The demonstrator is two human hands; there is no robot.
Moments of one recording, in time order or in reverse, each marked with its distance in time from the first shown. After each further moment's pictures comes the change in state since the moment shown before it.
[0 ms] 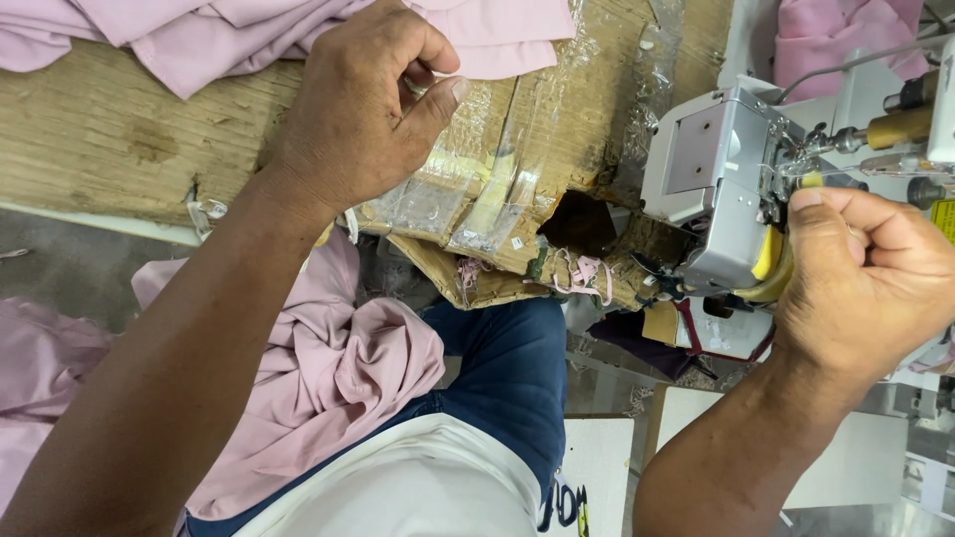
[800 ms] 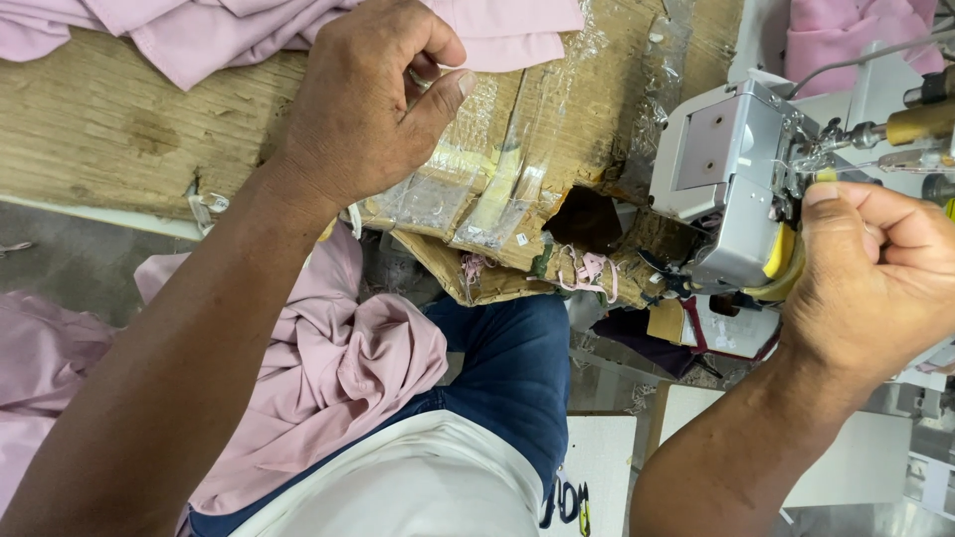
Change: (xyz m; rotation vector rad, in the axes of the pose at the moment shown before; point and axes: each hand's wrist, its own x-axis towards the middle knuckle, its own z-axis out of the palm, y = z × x) left_hand -0.002 -0.003 0.002 0.027 0.012 0.008; right_hand -0.001 0.011 -0.001 -0.050 0.040 0.017
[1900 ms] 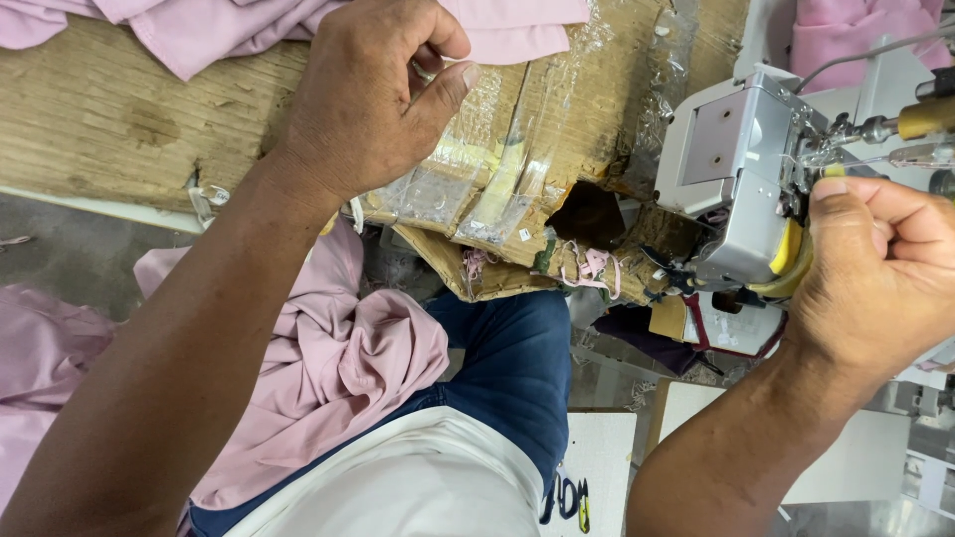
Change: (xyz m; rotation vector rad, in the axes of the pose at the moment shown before) left_hand -0.001 0.001 -0.001 -0.005 -0.017 0.014; right_hand 0.000 -0.001 0.001 -0.028 0.020 0.013
